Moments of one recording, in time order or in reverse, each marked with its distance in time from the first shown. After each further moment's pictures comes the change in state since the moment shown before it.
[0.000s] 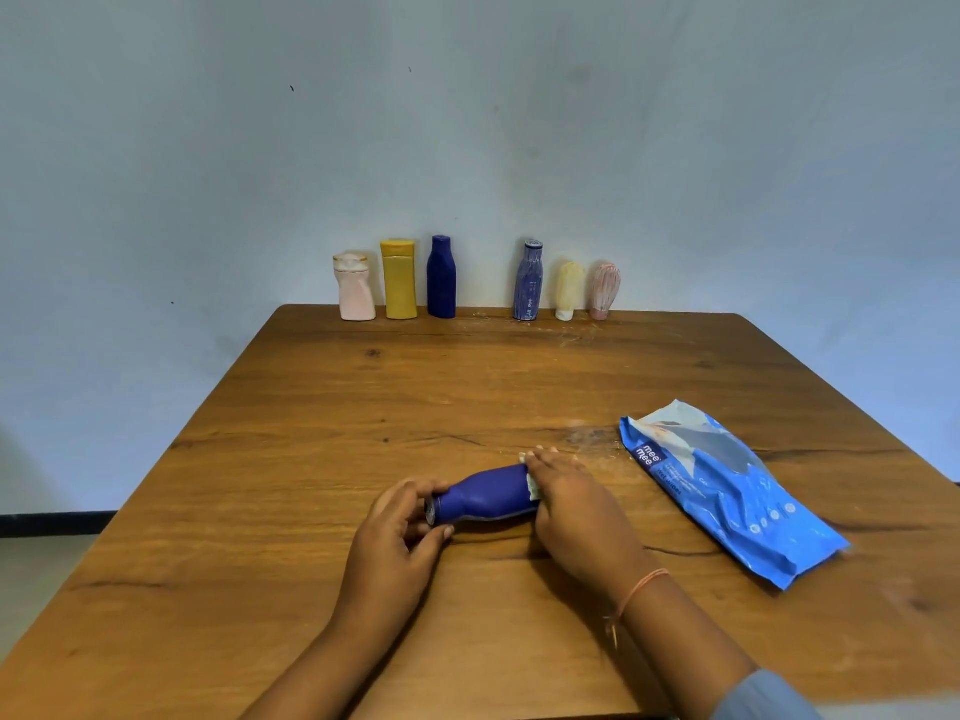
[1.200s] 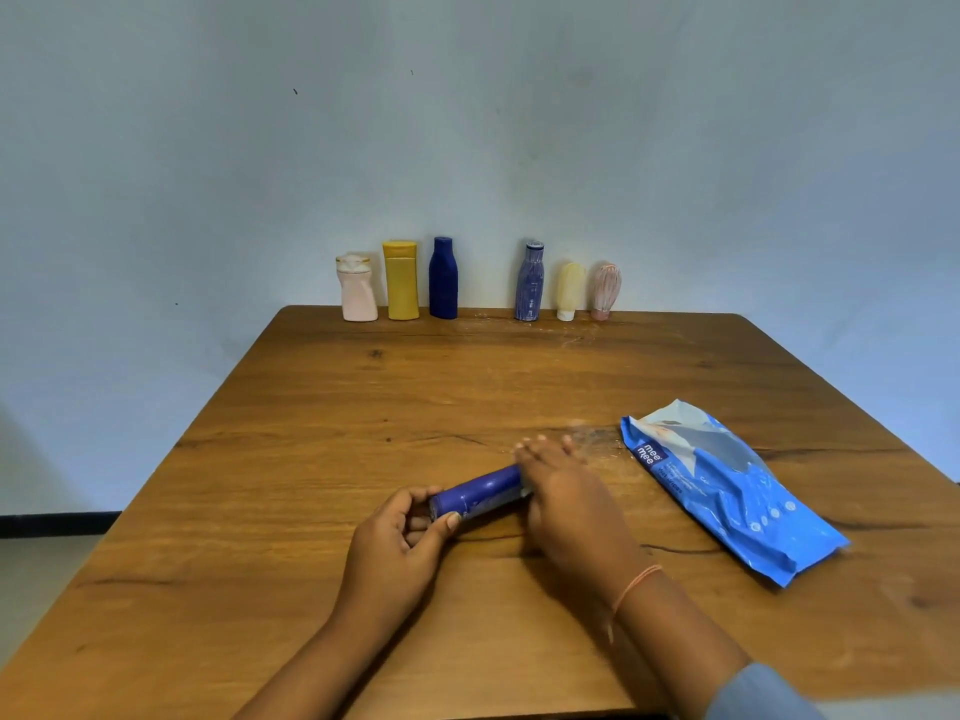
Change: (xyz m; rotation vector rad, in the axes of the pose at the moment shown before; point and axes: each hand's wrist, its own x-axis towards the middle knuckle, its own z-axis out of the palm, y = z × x) left_hand -0.002 0.006 0.003 -0.158 0.049 -0.123; right_hand 0.006 0.002 0.011 -0.133 0.166 -0.164
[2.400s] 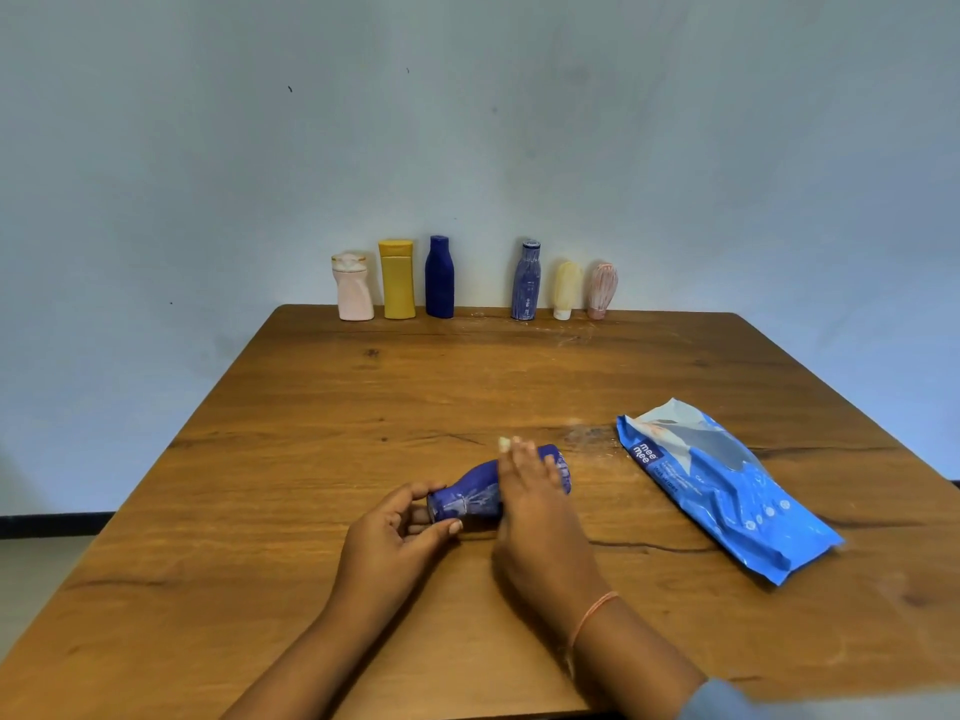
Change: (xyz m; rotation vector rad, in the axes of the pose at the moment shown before) left_hand 0.005 -0.002 -0.004 -0.110 -0.112 -0.097; right_hand -0.011 -0.026 0.024 0.106 0.110 0.092
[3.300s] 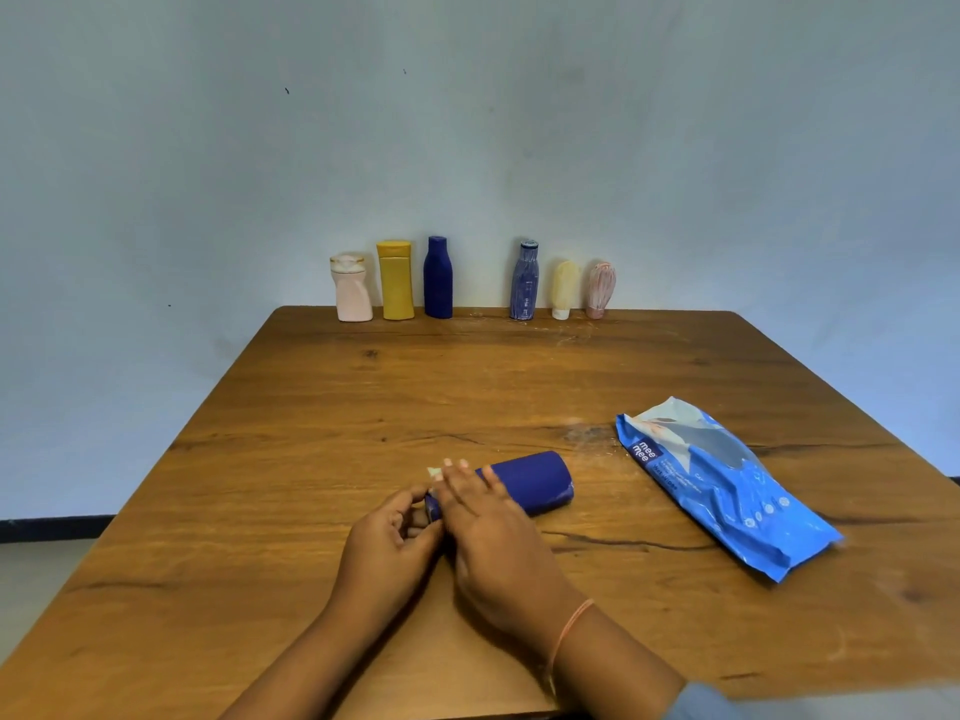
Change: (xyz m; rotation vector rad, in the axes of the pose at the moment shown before) left_hand 0.004 -0.008 0.000 0.095 0.024 0.001; right_hand -0.005 -0.025 0.010 0.021 -0.139 -0.244
